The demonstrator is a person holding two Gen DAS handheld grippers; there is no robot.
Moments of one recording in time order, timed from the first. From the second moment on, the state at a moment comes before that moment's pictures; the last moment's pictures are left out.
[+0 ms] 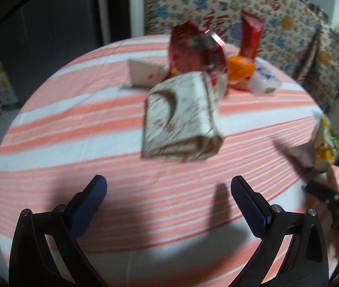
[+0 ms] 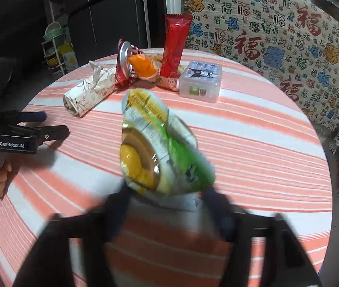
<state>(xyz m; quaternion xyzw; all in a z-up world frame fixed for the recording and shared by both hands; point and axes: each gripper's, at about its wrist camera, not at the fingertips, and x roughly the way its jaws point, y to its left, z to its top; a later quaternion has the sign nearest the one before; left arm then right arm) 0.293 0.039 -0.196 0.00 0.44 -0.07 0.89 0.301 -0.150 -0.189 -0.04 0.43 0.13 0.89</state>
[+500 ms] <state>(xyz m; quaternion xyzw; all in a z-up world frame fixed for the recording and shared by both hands) 0.323 0.004 -0.182 0.09 0.40 -0.09 0.90 0.321 -0.148 -0.162 -0.09 0.40 0.18 0.90</state>
